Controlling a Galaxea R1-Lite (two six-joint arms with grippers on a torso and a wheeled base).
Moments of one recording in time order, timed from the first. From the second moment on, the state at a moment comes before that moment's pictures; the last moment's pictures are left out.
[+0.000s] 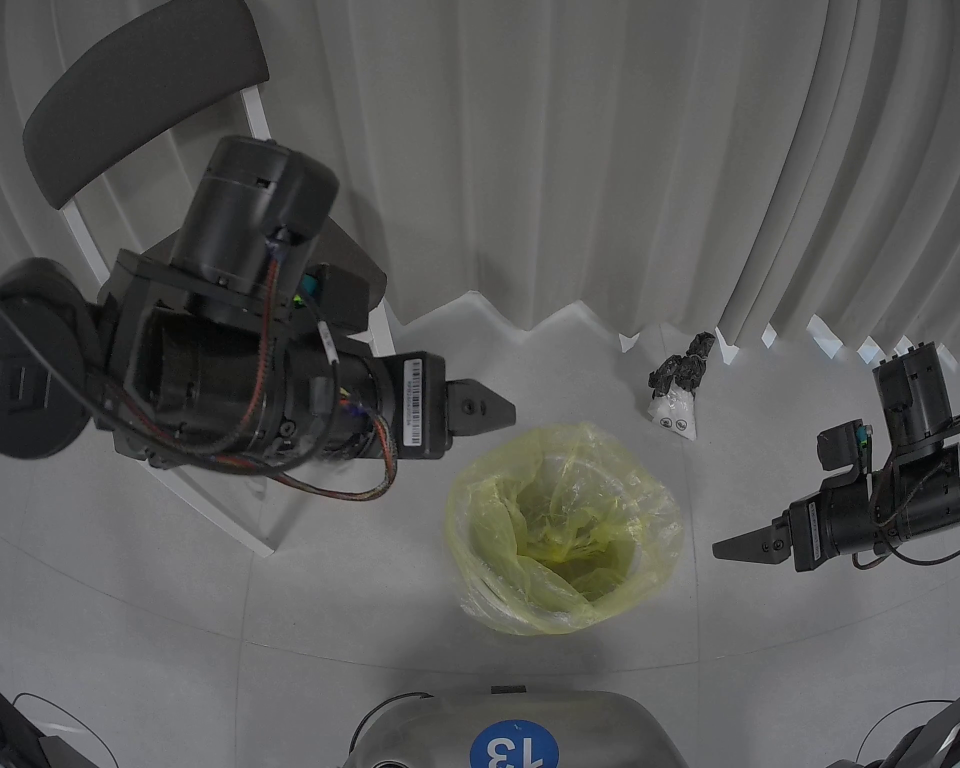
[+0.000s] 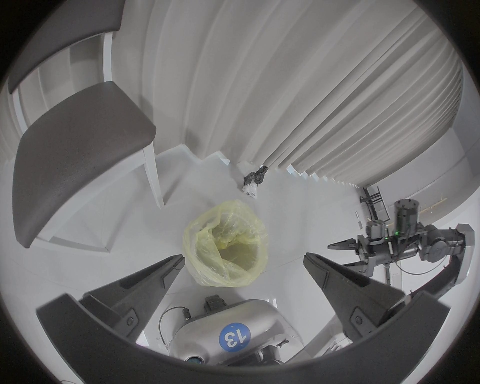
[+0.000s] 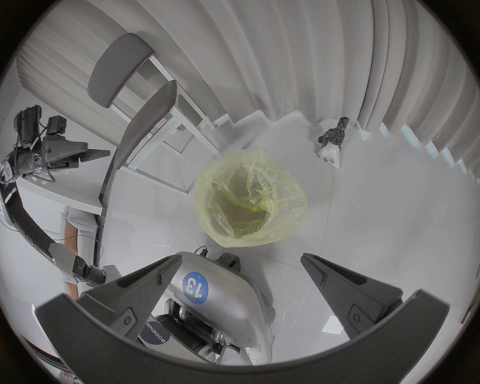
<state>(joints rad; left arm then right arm) -0.72 1.62 -1.36 0.33 0.03 -0.40 0.34 1.46 -0.80 0.14 0.21 0.15</state>
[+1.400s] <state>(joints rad) -0.64 2.21 -1.36 -0.18 0.10 -0.23 0.35 1.54 -0.84 0.08 0.23 0.14</state>
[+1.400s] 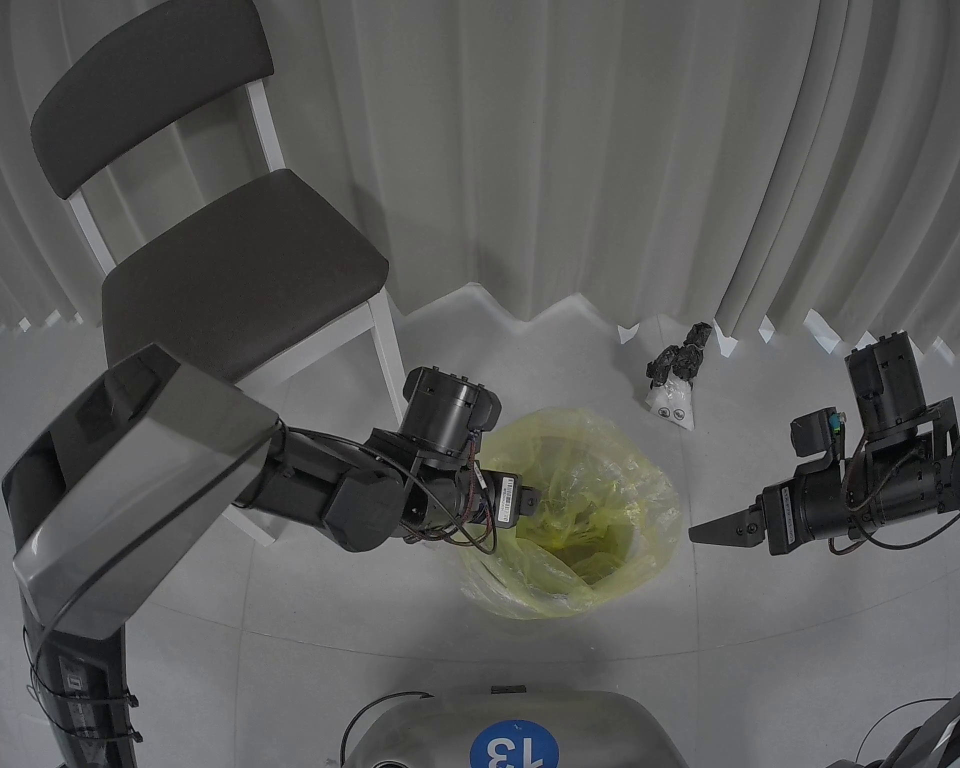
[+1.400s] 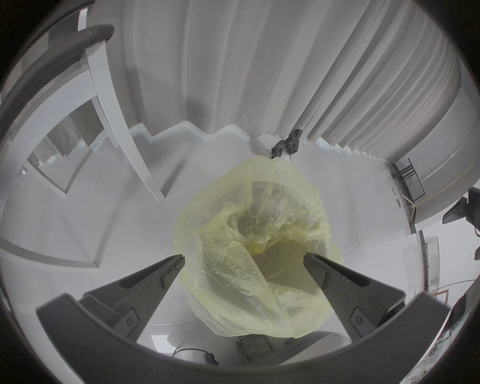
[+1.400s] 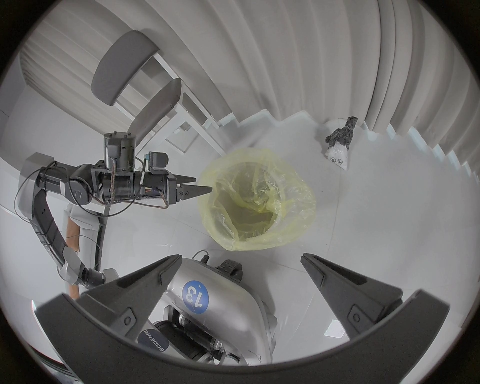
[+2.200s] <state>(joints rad) -0.64 2.23 -1.39 -0.18 0.12 -0.19 0.35 1.54 -0.83 0.09 0.23 0.11</state>
